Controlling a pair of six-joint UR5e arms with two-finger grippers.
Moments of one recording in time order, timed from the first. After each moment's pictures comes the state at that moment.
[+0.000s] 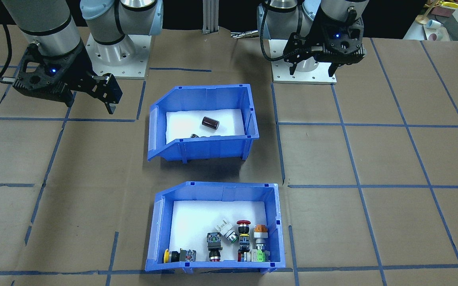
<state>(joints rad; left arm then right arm) -1.58 -1.40 -1.70 -1.67 1.58 0.03 1.57 -1.59 1.65 -1.66 -1.60 0.16</state>
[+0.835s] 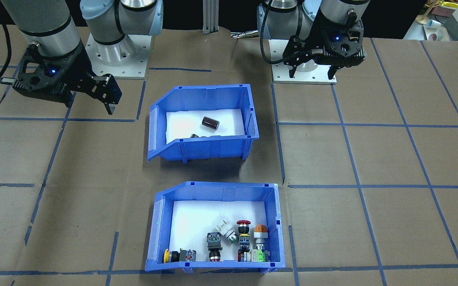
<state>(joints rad) -1.58 -1.41 -1.71 -1.64 1.58 0.01 1.57 -1.58 1.64 -1.66 -1.61 0.16</state>
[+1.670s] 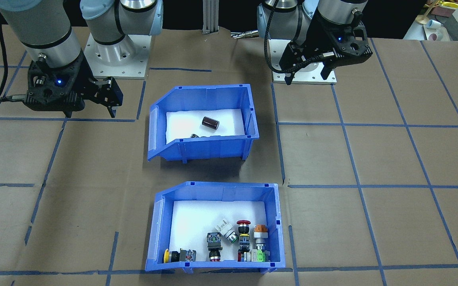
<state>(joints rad) -1.59 -1.40 -1.73 -1.58 1.53 -0.32 1.57 -1.53 1.62 -1.66 -1.60 -0.09</state>
